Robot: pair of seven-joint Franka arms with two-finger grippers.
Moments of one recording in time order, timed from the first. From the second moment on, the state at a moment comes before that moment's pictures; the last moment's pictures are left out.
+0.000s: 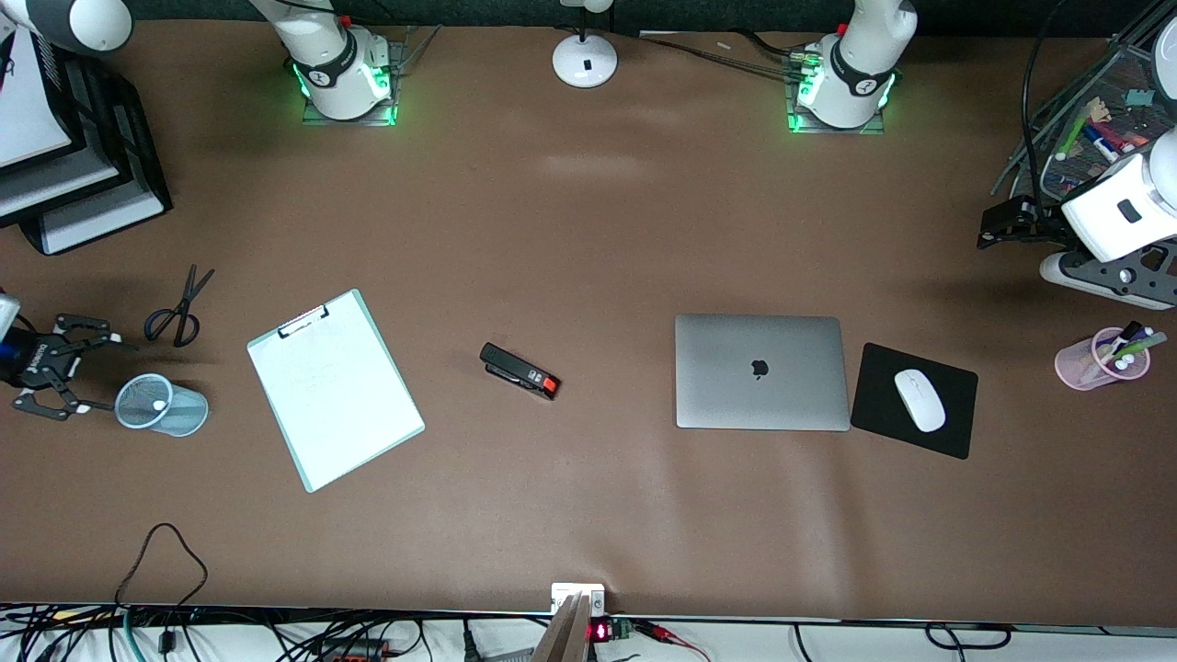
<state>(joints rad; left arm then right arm) 0.03 0.07 -0.01 -1.65 0.00 1.57 0.27 -0.45 0.80 -0.12 -1.24 0.88 1.57 -2.25</state>
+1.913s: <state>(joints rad) 0.04 0.07 0.00 -1.65 0.00 1.54 0.27 -0.07 0.35 -0.07 -1.39 0.36 1.54 -0.75</state>
